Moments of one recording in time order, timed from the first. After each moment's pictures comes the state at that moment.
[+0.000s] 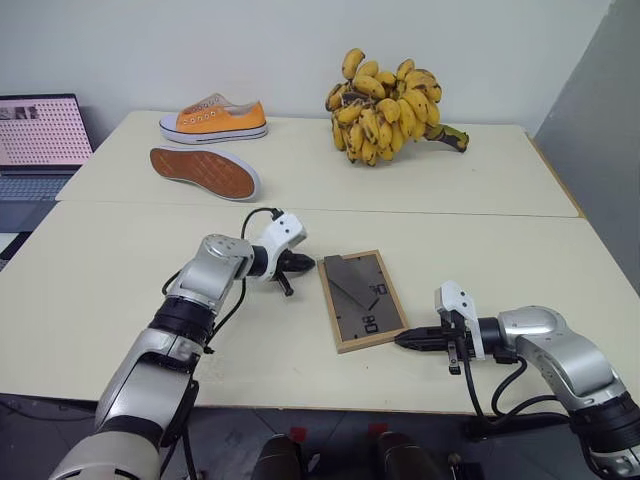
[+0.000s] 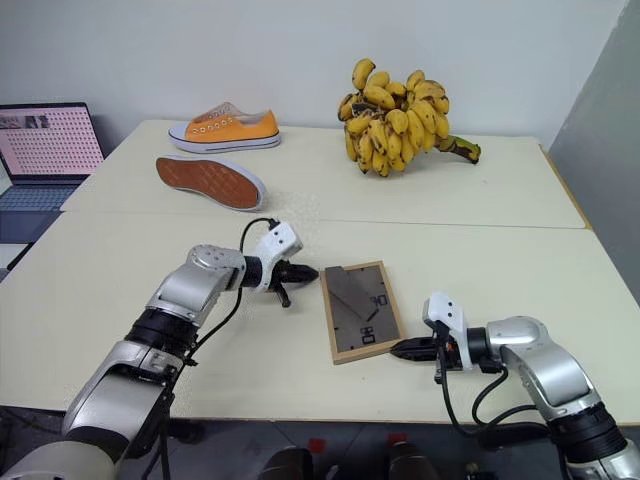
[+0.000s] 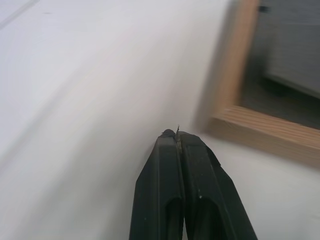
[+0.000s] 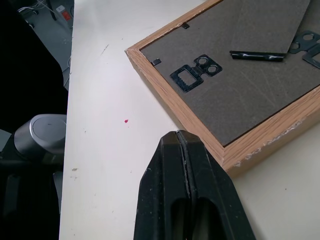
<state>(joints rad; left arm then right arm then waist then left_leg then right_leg) -0.83 0.51 -0.25 0.54 -0.07 0.44 -0.92 -0.25 -0.70 0.18 -0.19 0.38 0.54 1.16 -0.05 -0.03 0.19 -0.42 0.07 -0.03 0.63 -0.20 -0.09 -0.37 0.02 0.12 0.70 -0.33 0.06</state>
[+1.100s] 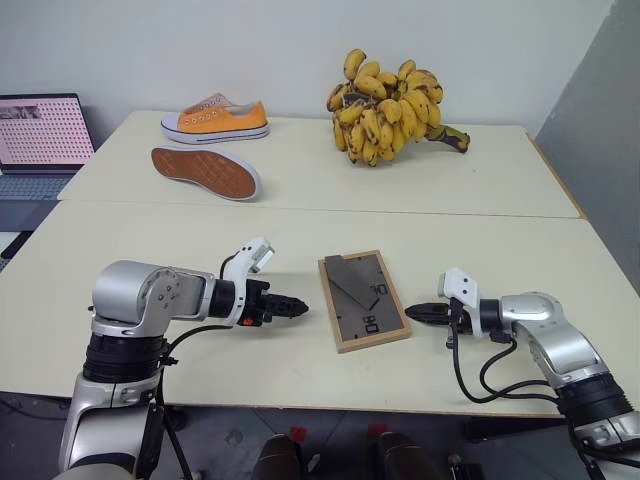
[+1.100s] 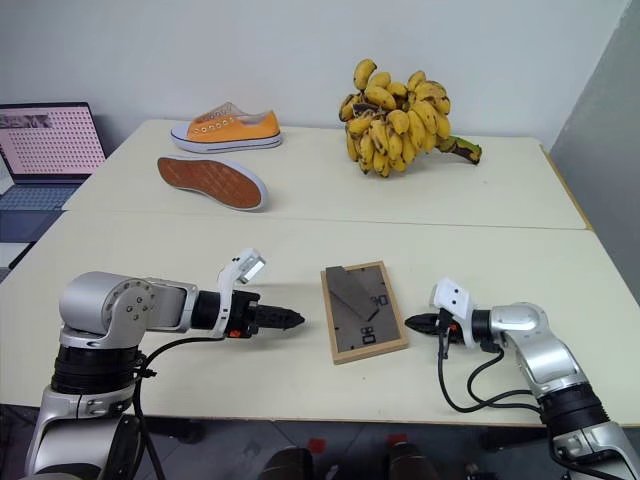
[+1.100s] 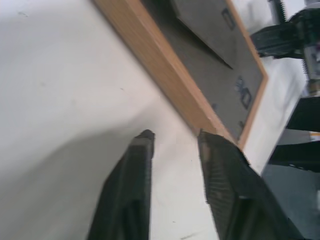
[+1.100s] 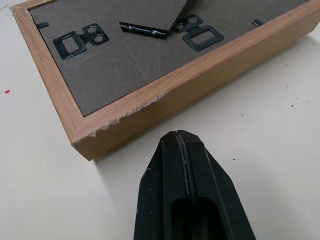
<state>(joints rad) -0.62 0.59 0.09 -0.09 -0.67 1.61 -0.76 -0.36 -0.63 0.18 0.12 0.20 0.21 1.11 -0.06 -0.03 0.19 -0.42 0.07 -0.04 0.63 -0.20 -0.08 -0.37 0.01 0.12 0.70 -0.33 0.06</state>
